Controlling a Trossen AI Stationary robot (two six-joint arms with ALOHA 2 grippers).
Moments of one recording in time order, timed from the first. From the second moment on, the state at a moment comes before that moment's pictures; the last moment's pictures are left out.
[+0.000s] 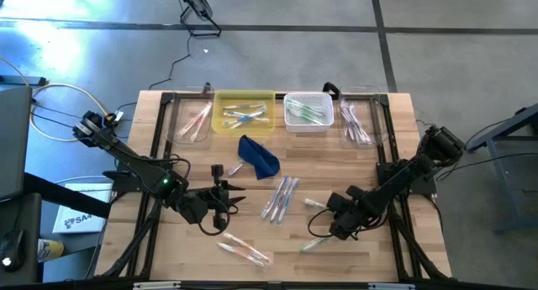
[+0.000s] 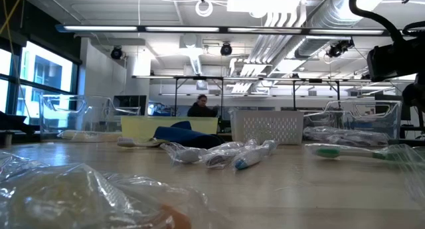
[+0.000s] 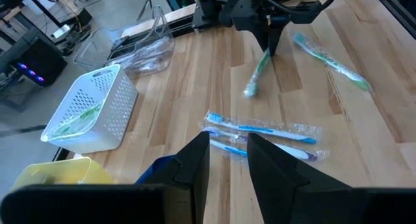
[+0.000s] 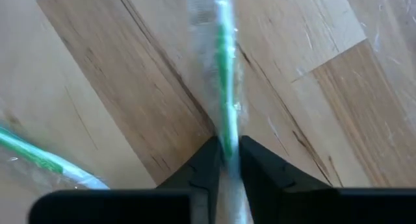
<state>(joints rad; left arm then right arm) -0.61 1.27 0.96 -0.26 -0.77 -0.08 0.66 1.62 0.75 -0.57 0.19 1.23</state>
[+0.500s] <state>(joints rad) -0.61 1.27 0.96 -0.26 -0.77 -0.08 0.66 1.44 0.75 -0.56 0.22 1.21</state>
